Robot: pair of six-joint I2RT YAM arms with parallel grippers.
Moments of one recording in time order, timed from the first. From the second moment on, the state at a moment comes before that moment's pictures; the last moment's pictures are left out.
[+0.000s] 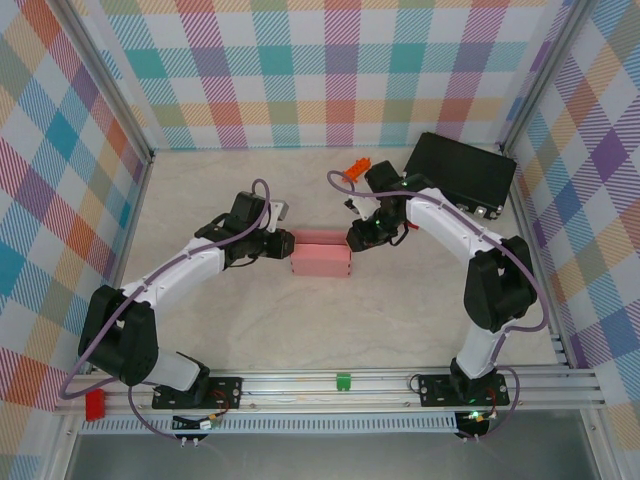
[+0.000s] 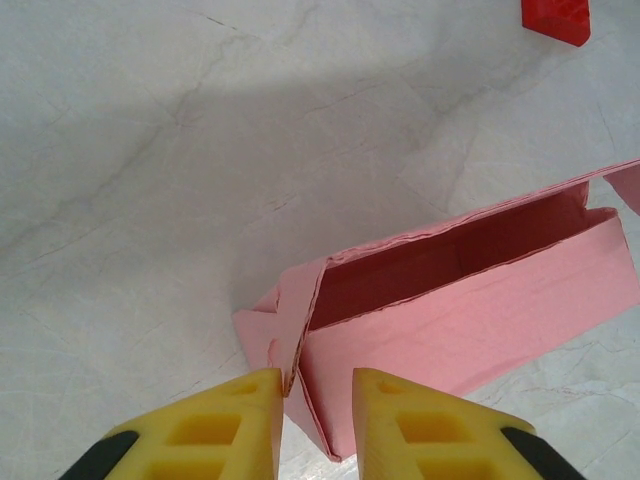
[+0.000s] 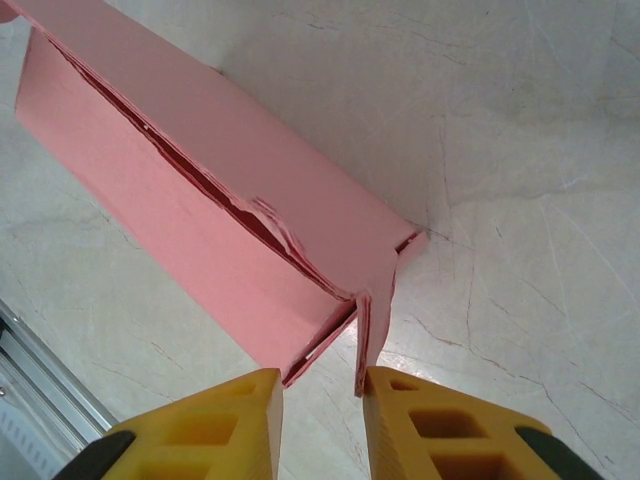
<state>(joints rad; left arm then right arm) -0.45 1.43 1.00 -0.44 0.23 -0.26 0.50 1.78 1.50 -1.01 -0.41 -0.01</state>
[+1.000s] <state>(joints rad) -0.45 1.44 1.00 -0.44 0.25 -0.27 0.50 1.78 1.50 -1.01 -0.43 0.00</state>
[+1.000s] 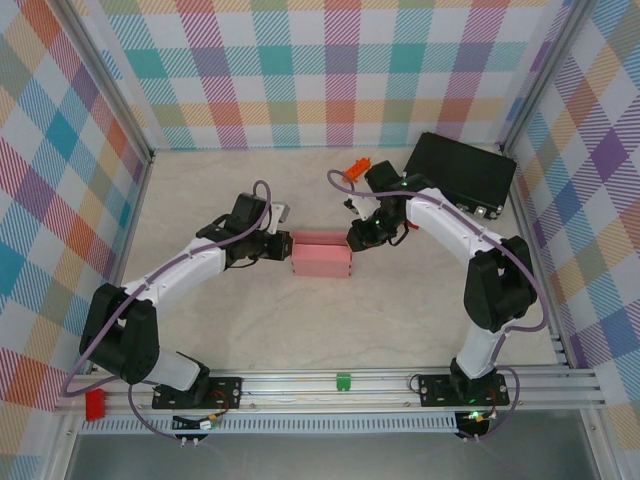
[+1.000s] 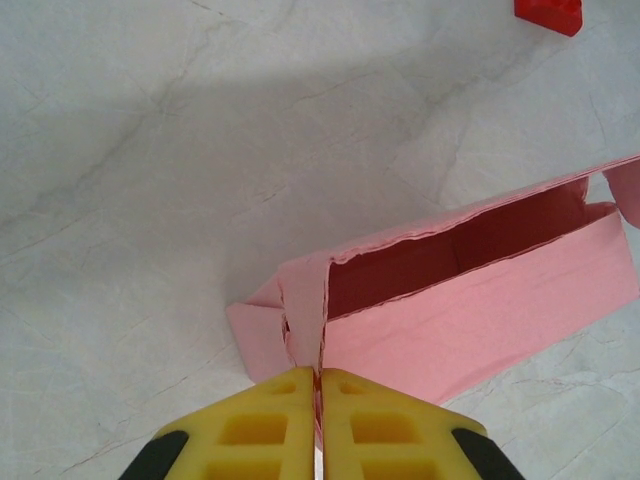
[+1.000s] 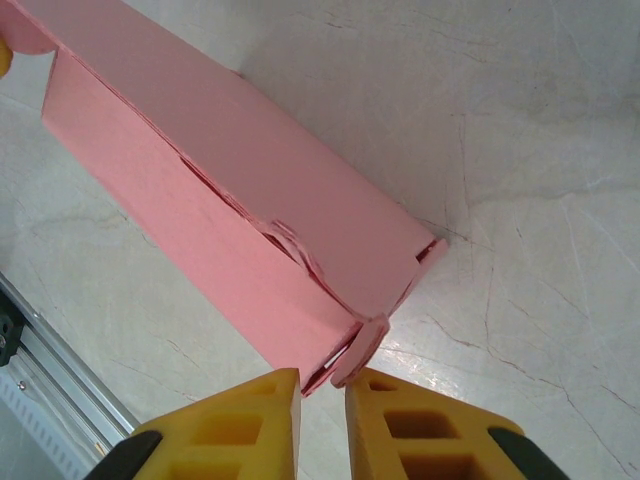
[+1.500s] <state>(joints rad) -0.45 1.44 0.99 -0.44 0.25 -0.27 0.50 1.78 1.50 -1.01 -0.45 0.00</state>
